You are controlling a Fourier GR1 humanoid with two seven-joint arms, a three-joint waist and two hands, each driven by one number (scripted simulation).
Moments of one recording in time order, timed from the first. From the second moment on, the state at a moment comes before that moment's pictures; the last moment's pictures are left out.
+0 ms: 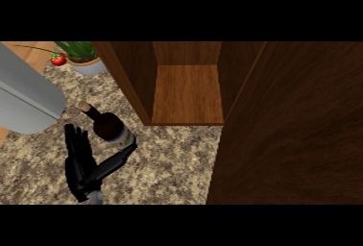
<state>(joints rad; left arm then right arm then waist) 0.05 0.00 -0.08 -1.39 0.34 0.62 -0.40 -0.64 -0.25 0.04 -2.49 -0.06 -0.18 1.03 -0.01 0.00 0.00</state>
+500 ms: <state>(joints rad) -0.05 0.00 0.03 -1.12 0.49 0.45 -0.58 -0.66 -0.26 0.05 -2.49 -0.06 -0.19 1.04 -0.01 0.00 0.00</state>
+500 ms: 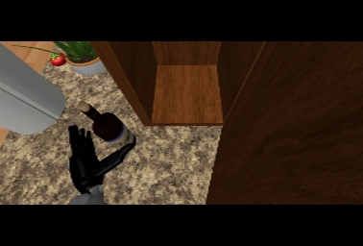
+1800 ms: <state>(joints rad) -0.29 0.04 0.03 -0.74 0.41 0.36 -0.85 -0.60 -0.26 0.06 -2.49 -0.06 -0.20 1.03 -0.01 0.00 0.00</state>
